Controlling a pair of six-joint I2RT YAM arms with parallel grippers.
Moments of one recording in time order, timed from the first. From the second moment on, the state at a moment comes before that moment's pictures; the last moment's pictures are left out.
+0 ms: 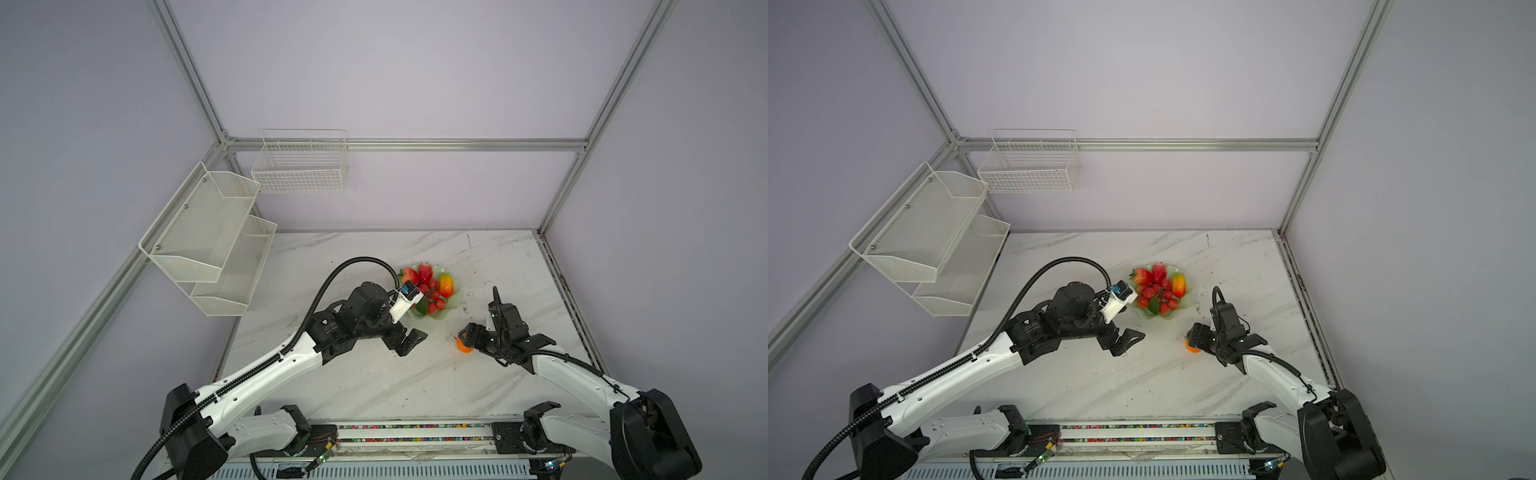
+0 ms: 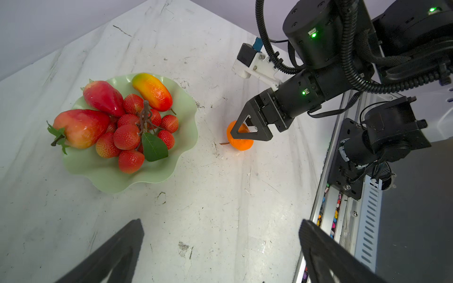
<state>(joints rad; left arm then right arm) -0.82 1.18 1.03 -0.47 0.20 0.00 0.38 1.15 0.48 -0.27 -0.18 0.69</state>
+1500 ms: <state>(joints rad) -0.81 1.10 0.98 -0.43 -0.06 -0.03 0.39 1.41 0.70 0.14 -0.41 0.59</state>
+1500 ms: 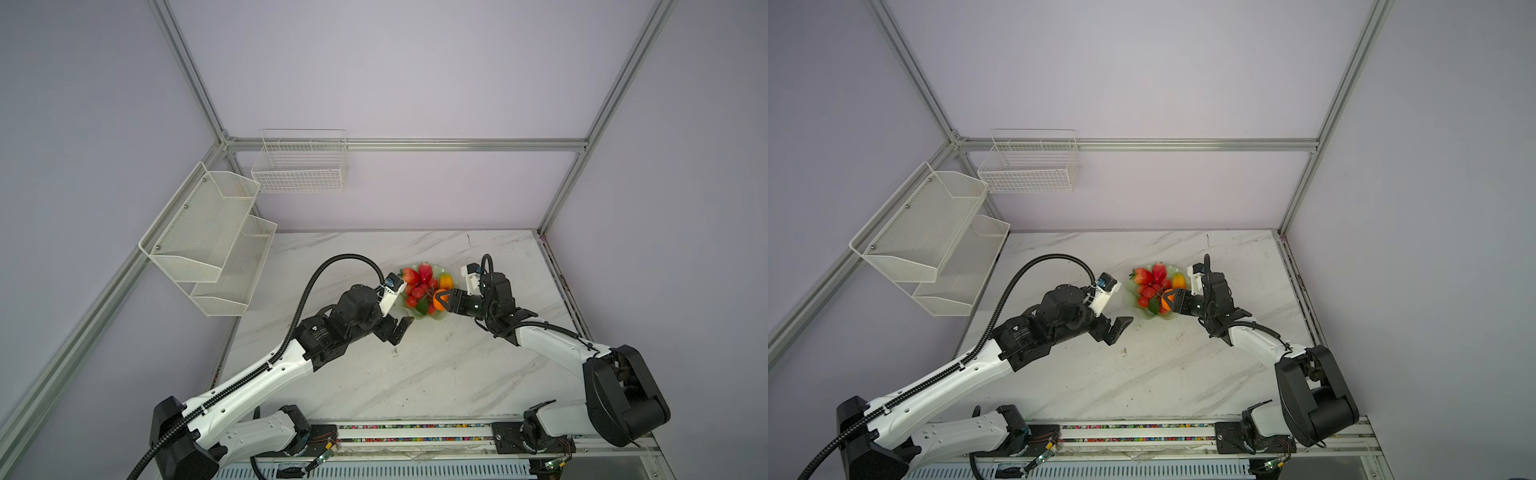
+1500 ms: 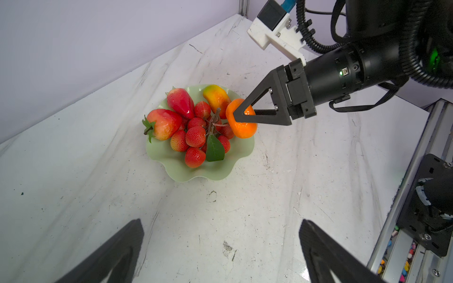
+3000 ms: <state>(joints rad) -0.52 0.85 0.55 -0.16 -0.82 -0.14 0.13 1.08 0.59 0.11 0.15 0.53</state>
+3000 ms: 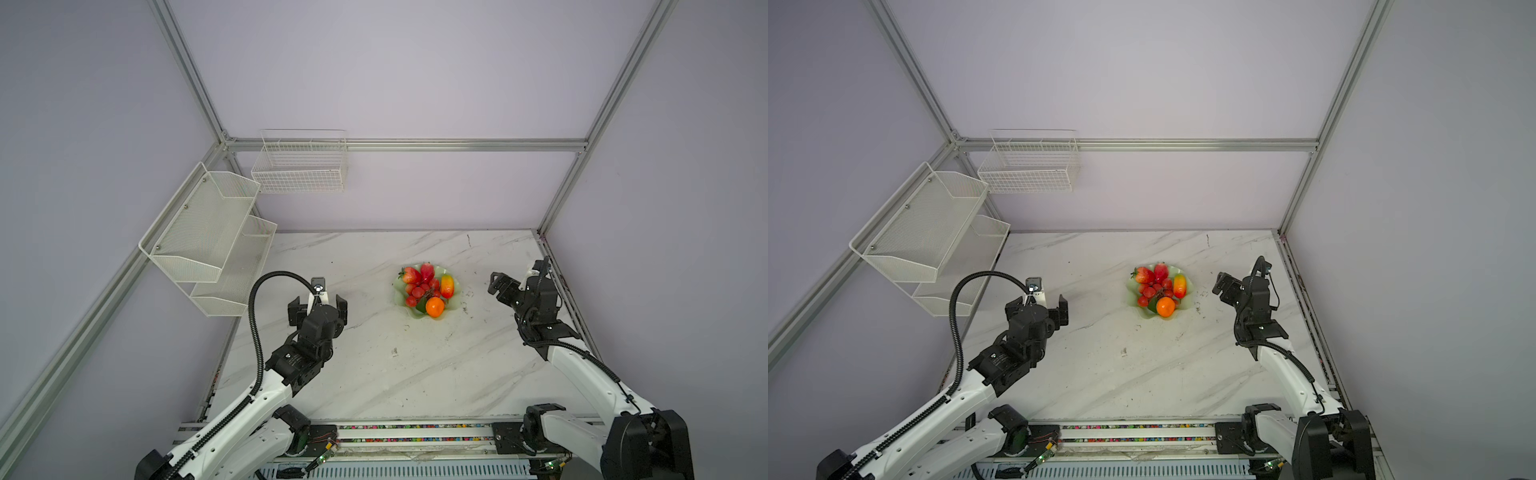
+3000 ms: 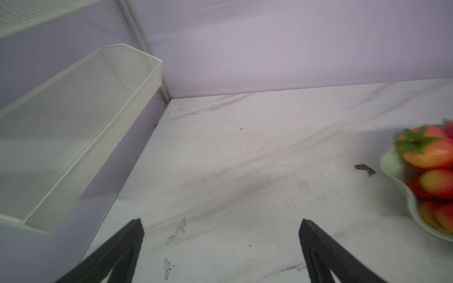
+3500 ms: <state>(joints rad) -0.12 1.32 0.28 0.67 -0.56 -0.04 0.11 1.53 0.31 1.04 0.29 0.20</state>
